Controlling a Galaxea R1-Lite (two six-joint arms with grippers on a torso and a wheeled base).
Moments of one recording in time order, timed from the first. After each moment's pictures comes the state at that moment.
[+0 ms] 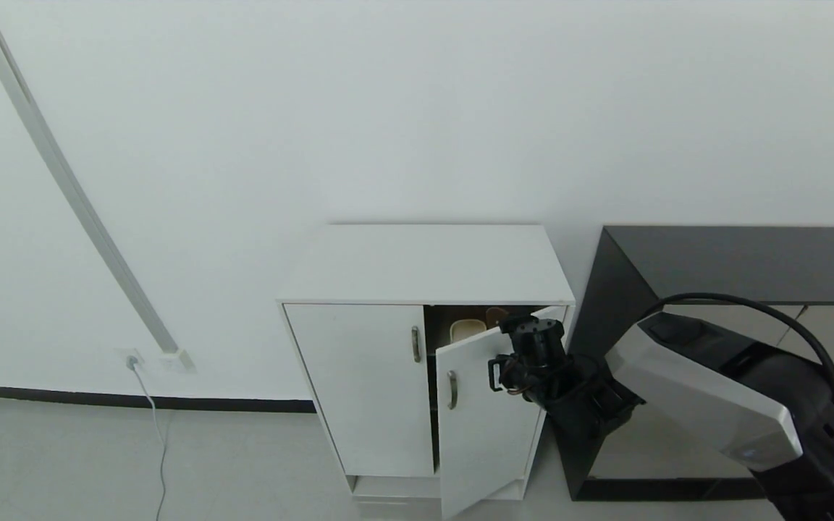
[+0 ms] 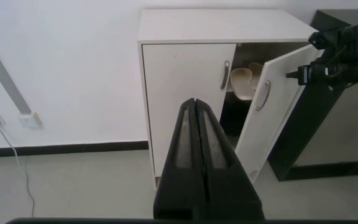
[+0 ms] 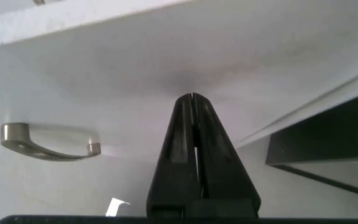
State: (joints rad) left arm 0.00 0.00 0.00 0.00 -0.07 -0.01; right arm 0.54 2.56 -1.38 -0.77 -0.20 0.16
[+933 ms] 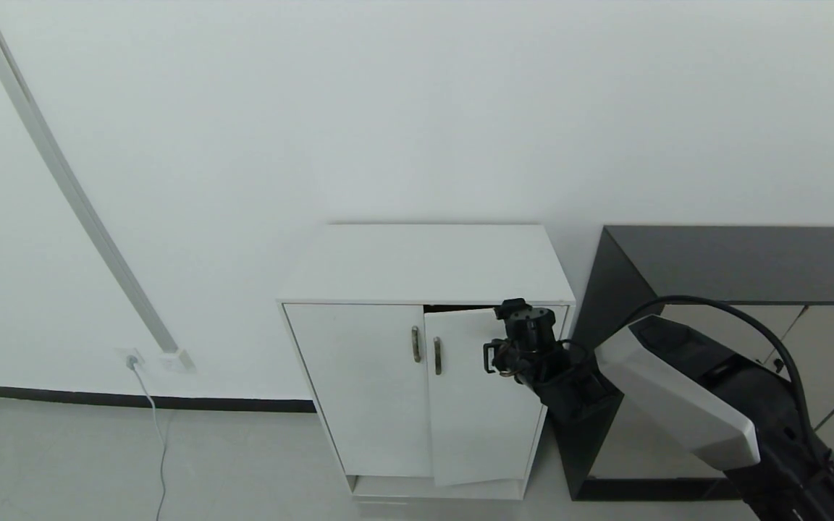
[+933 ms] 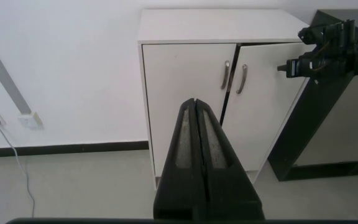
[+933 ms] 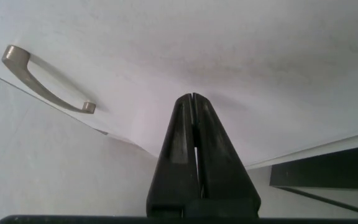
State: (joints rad) left arm 0.00 0.00 0.00 0.00 -0.07 -0.01; right arm 0.52 2.67 -1.63 -0.69 -0.20 0.16
